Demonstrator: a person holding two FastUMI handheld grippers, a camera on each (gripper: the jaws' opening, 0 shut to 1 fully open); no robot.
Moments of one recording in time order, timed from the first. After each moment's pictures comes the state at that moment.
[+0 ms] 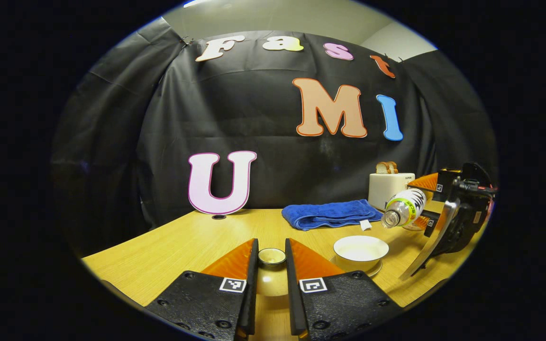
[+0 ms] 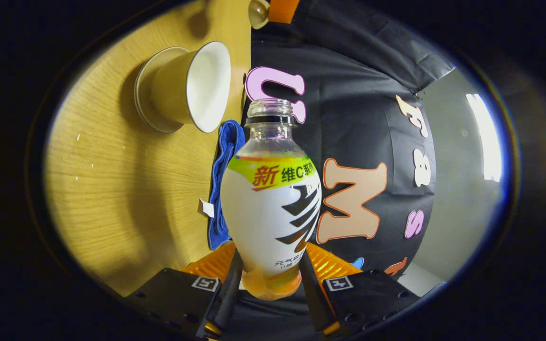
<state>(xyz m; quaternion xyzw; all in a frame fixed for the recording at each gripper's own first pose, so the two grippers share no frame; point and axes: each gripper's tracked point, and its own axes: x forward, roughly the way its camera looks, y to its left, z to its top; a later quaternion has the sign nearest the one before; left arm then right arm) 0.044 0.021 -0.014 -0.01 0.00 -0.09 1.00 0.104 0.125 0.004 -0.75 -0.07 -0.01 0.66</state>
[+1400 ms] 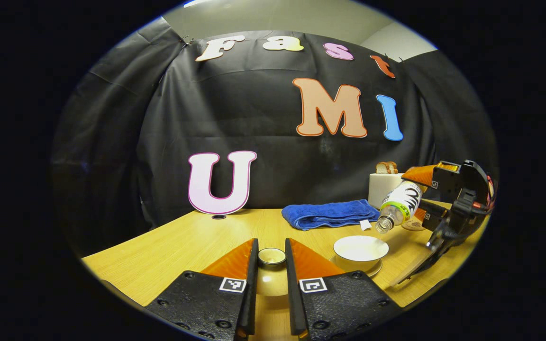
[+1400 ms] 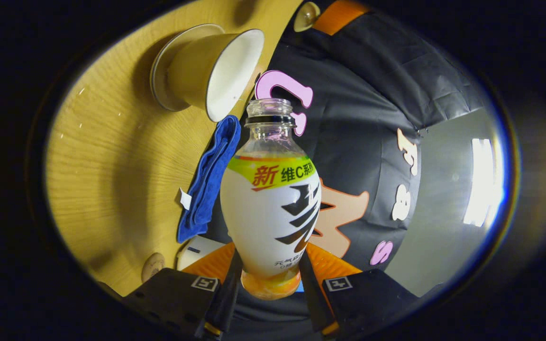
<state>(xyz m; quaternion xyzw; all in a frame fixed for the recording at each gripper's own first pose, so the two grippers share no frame) 0.043 0.021 -0.014 -0.01 0.00 -0.09 1.00 0.110 0.134 0.019 -0.79 -0.11 -0.02 0.60</state>
